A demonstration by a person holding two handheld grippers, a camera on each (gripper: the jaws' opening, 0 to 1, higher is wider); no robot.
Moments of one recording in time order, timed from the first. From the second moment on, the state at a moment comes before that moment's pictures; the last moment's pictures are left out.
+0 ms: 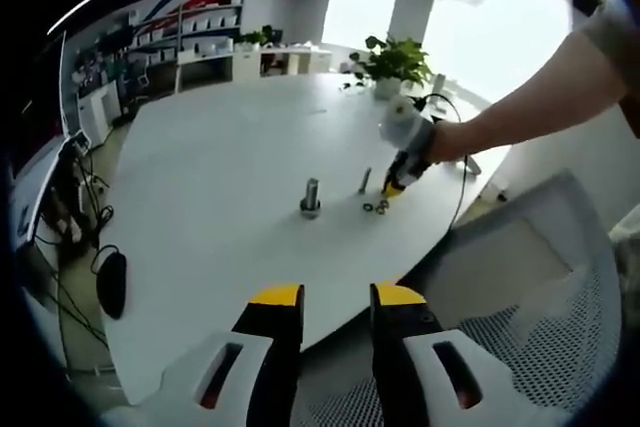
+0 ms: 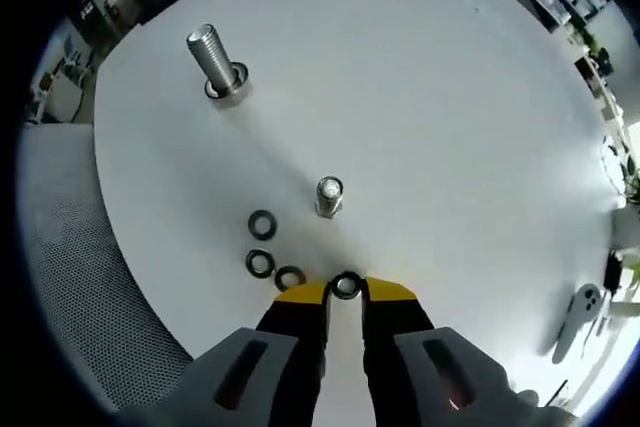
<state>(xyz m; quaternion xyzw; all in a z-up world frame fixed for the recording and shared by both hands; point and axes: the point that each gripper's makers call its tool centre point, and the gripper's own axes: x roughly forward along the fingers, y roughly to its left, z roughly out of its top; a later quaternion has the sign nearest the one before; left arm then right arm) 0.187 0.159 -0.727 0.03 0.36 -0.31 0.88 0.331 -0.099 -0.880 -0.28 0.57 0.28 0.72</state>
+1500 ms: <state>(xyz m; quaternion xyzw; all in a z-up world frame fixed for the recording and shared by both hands) 0.189 0.159 -0.723 0.03 0.35 -0.31 0.88 0.346 -0.092 -0.841 -0.24 0.52 0.29 0.77</state>
